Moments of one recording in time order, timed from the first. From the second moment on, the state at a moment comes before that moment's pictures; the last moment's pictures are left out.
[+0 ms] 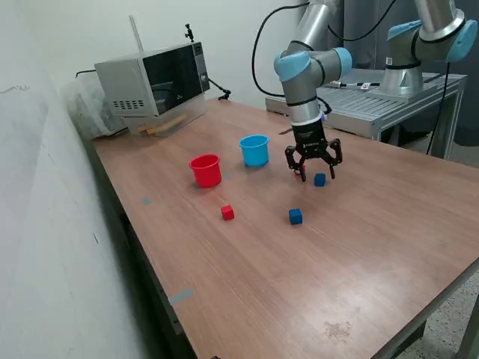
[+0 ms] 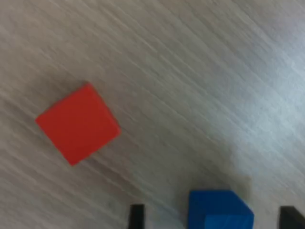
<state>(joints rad) -0.02 -0.91 1.76 -2.38 -1.40 2.48</state>
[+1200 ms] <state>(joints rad) -0.05 -1.05 1.77 -2.38 -1.41 2.48</state>
